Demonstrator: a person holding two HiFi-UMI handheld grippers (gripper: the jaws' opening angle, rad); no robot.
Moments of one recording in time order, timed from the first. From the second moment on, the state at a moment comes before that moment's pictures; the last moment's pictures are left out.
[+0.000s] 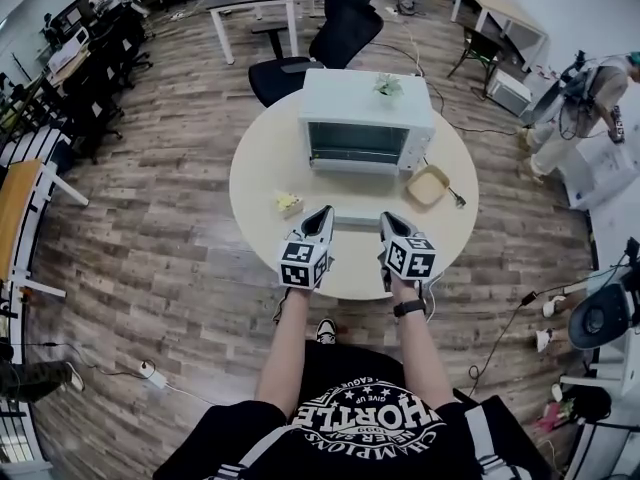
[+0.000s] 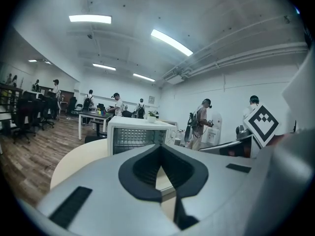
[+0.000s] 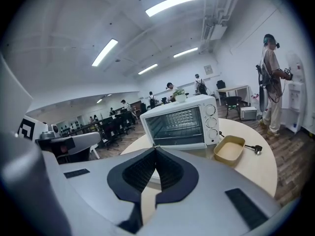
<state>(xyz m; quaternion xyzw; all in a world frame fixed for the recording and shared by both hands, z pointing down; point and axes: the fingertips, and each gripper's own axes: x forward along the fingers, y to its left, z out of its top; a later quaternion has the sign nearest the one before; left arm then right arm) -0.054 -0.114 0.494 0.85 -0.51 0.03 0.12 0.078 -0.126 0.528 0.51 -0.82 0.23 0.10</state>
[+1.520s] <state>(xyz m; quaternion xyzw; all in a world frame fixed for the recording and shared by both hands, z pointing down) -0.080 -0.157 0.685 0.82 -0.50 0.13 0.24 0.116 -0.159 0.691 0.55 -0.75 0.31 0.18</state>
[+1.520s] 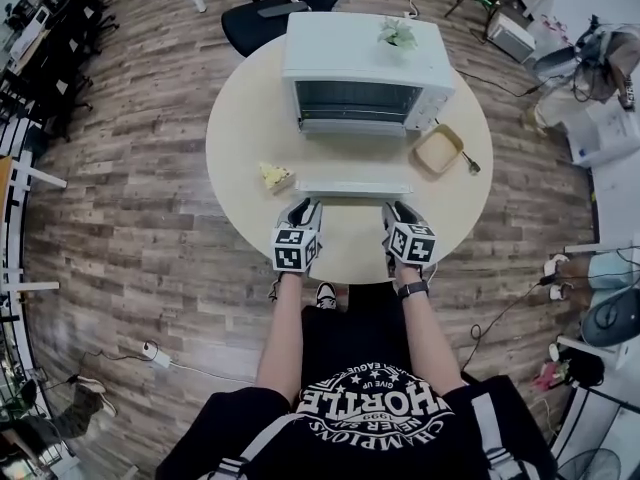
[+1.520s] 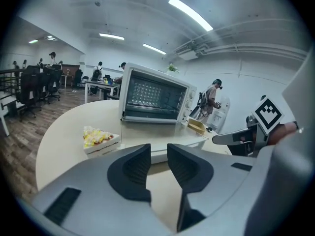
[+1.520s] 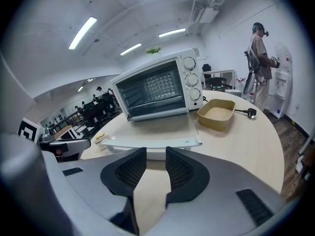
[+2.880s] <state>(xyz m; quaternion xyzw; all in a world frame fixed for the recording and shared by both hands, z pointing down) -0.090 -0.196 0.758 0.76 -0.54 0.18 0.31 0.162 -0.199 0.758 0.56 -0.72 0.34 0.22</state>
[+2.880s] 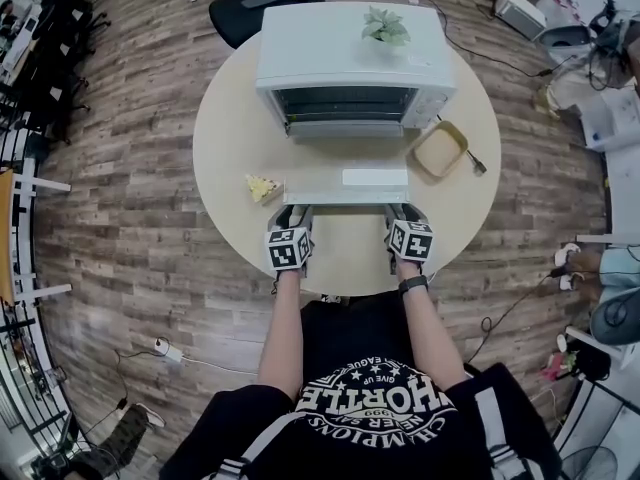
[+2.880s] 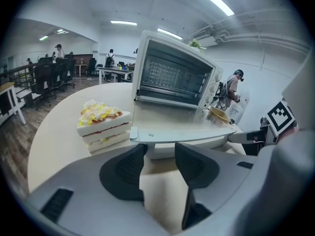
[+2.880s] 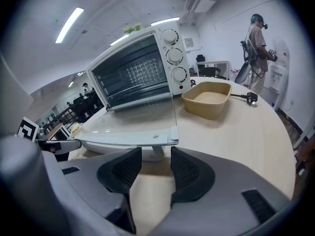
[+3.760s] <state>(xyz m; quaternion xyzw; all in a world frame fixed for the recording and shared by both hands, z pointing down) -0.106 -0.204 0.769 0.72 -0.58 0.18 0.33 0.158 -0.208 0.765 0.56 -0.72 0.34 0.24</state>
